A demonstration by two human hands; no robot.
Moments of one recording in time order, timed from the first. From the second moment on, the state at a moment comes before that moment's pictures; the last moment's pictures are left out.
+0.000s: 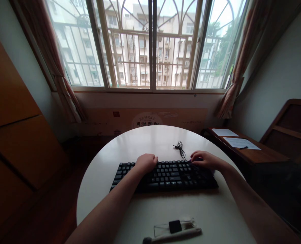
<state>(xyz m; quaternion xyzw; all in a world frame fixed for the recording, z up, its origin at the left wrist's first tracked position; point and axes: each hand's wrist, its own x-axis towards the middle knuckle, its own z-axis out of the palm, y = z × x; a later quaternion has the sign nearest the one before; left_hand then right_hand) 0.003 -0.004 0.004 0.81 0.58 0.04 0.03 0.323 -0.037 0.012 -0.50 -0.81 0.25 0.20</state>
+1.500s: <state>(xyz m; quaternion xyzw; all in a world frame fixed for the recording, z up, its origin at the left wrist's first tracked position) 0.003 -0.002 0.001 0.82 0.57 0.05 0.02 0.348 -0.039 0.012 -0.51 -0.77 0.33 0.16</state>
